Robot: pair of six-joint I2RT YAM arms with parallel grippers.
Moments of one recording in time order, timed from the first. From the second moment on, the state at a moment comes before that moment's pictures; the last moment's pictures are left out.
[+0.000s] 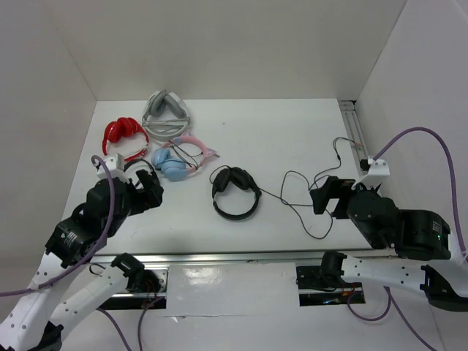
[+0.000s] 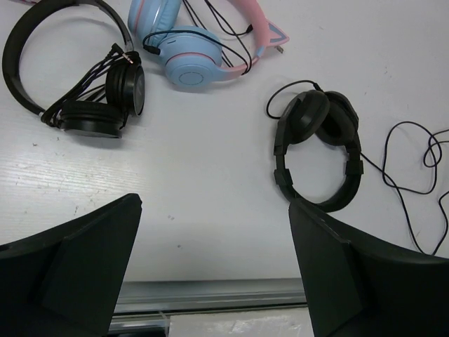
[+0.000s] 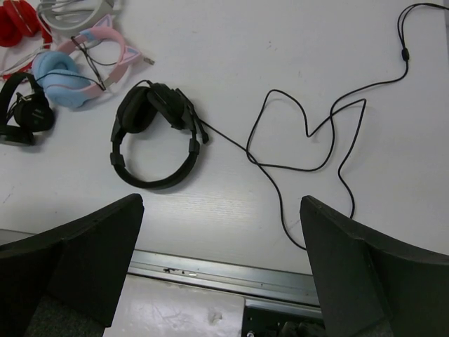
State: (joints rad) left arm -0.53 0.59 0.97 -0.93 -0.37 -0.65; right arm 1.17 0.63 1.27 -1.27 0.86 0.78
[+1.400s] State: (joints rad) left arm -1.09 1.64 1.17 -0.89 -0.41 -1.87; right arm 1.17 0.79 1.16 -1.04 0.85 0.68
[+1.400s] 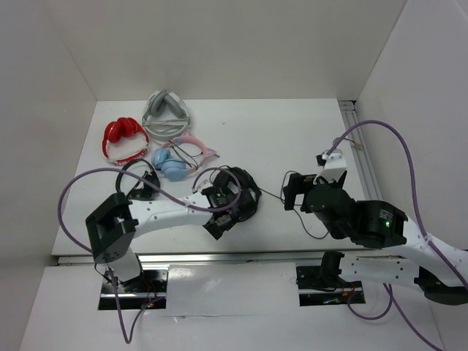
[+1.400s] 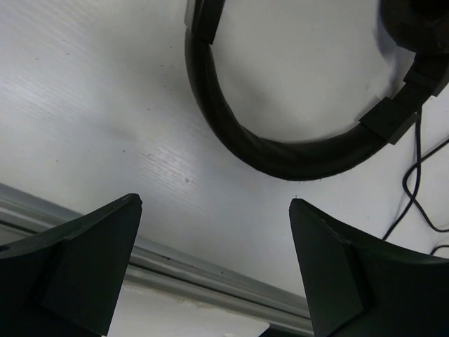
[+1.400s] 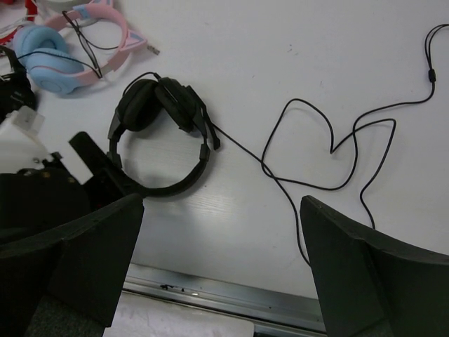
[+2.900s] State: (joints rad) left arm -1.04 1.90 1.29 -0.80 -0.38 -1.90; right arm 1.17 0.78 1.16 -0.92 0.71 0.56
